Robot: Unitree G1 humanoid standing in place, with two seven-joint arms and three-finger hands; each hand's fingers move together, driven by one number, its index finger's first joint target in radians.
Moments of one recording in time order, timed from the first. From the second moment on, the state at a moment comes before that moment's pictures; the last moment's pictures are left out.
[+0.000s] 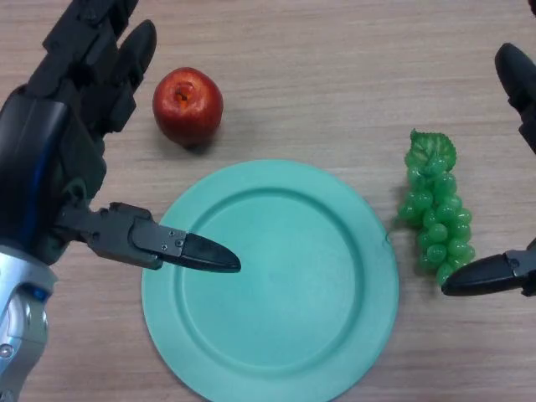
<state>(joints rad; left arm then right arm) -0.15 0.29 0.13 -0.91 -0.29 0.66 -0.07 -0.04 -0.29 -0.23 -0.92 0.39 0.59 0.13</state>
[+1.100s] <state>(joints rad) -0.25 0.34 0.18 -0.46 -0.23 0.37 -0.08 -0.02 -0.27 -0.22 -0.92 0.34 0.57 0.17</state>
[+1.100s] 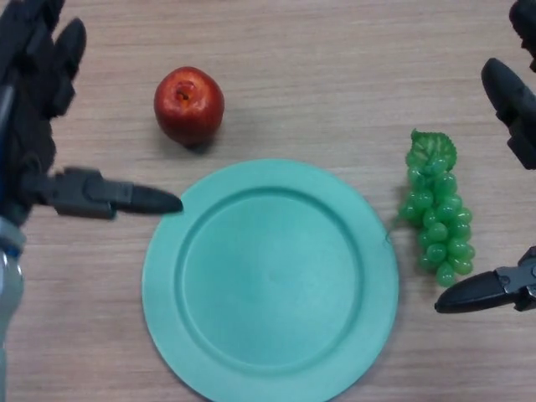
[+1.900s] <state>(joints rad) -0.71 0.28 0.01 0.65 0.12 -0.11 -0.07 0.03 -0.26 -0.29 -0.96 0.35 0.54 0.17</state>
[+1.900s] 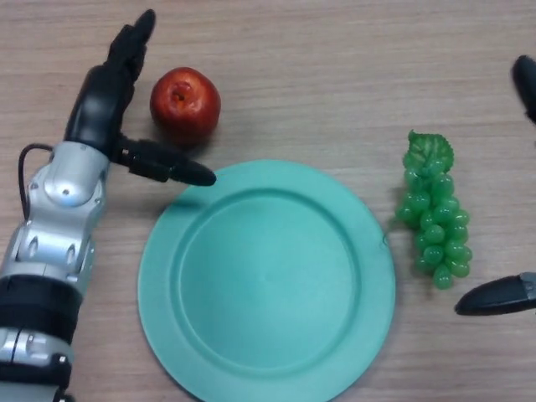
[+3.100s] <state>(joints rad) -0.54 0.28 -0.02 0.05 0.37 0.11 -0.08 0.03 -0.27 -0.34 -0.99 0.39 0.53 0.17</state>
